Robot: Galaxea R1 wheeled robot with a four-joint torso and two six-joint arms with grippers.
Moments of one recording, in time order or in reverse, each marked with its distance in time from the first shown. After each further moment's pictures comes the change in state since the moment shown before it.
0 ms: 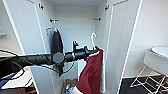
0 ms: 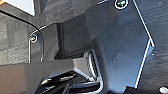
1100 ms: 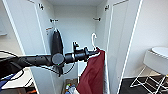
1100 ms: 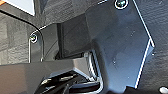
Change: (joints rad) left arm 0.007 -0.012 0.032 0.001 -0.001 0.000; right arm 0.000 0.000 0.000 0.000 0.000 0.000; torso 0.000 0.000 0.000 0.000
